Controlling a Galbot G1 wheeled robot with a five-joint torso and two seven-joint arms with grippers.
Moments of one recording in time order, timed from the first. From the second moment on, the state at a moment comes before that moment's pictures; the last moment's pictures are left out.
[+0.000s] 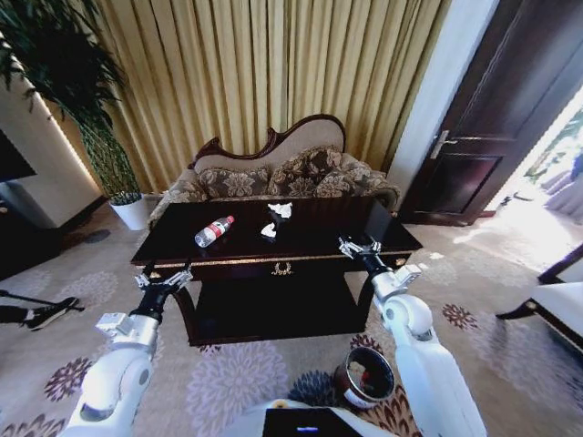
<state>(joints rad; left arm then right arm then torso) 1.61 -1.22 -0.77 -2.23 -0.50 0.11 -0.03 -1.21 1.29 0.59 1.95 0.48 -0.18 -0.14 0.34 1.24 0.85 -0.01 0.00</state>
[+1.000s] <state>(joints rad) 1.64 -1.23 -0.82 -2.25 -0.48 0.11 -0.04 -0.67 1.11 0.10 1.54 0.65 -0.22 -0.14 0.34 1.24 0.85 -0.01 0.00</state>
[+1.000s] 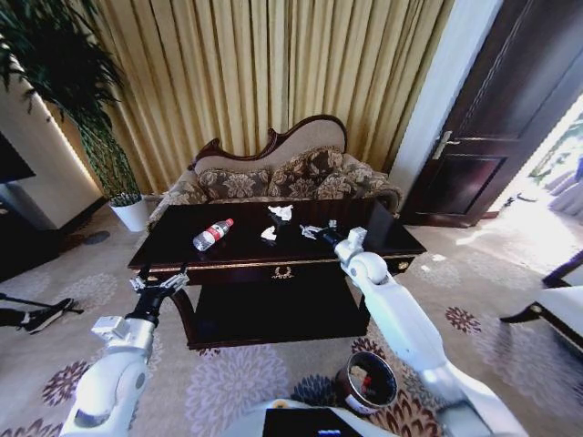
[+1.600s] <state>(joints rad) 1.66 -1.25 -0.83 -2.28 -0.48 0.13 -0.04 -0.39 1.25 -0.09 1.30 0.68 -0.29 -0.14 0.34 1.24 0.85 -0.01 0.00</state>
